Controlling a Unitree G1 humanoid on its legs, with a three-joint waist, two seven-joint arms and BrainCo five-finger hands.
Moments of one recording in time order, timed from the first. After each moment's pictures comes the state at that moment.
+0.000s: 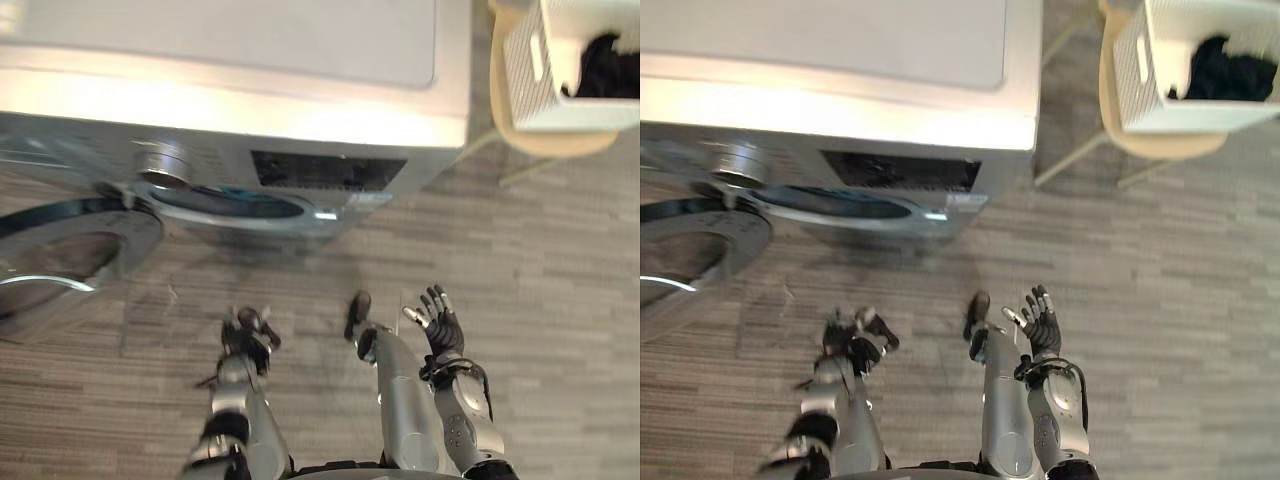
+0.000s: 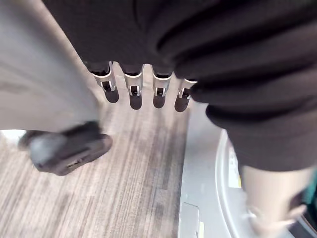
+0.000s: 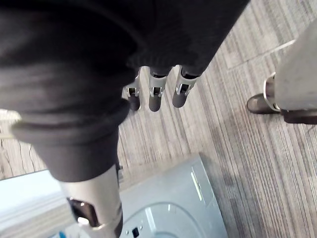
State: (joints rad) left arm -0.08 -0.05 0.23 0.73 -0.05 -0.09 0.29; right arm 0.11 -0.04 0.06 0.35 0.45 -0.20 -0.06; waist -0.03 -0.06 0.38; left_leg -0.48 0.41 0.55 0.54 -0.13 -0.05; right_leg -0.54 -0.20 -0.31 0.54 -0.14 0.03
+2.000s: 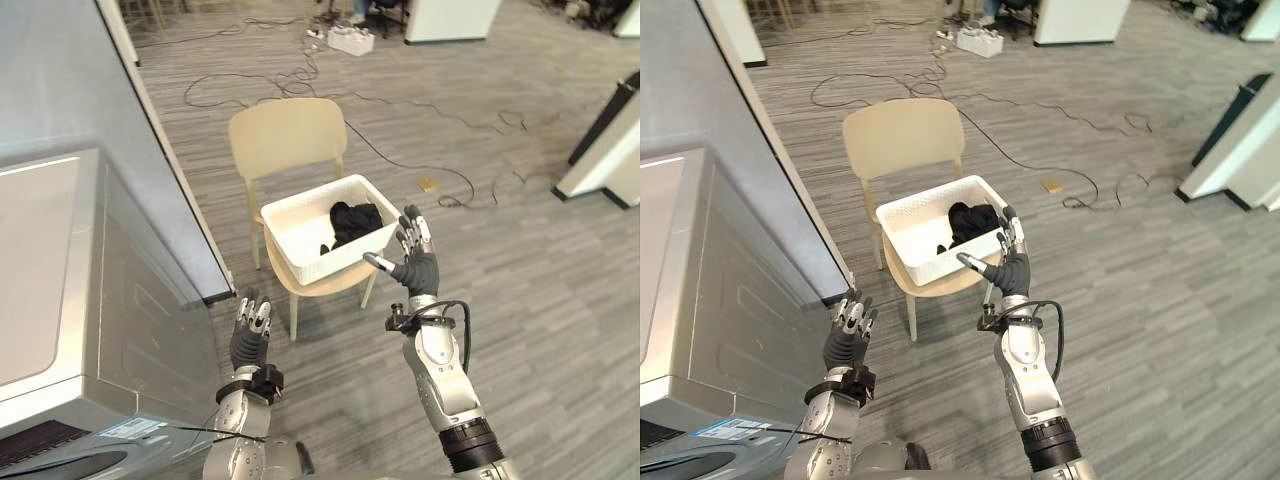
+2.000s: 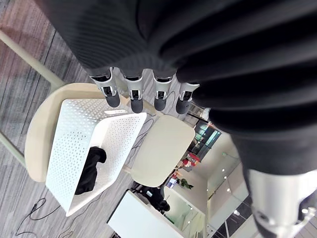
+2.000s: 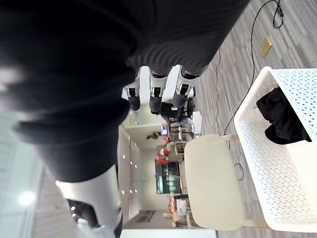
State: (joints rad) left arm 0.25 0.02 -0.17 0.03 -0.59 -0.22 0.11; right arm -0.09 0.02 0.19 0.03 0.05 -0.23 -0.24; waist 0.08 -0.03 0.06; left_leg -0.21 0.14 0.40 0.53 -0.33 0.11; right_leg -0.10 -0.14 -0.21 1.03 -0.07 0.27
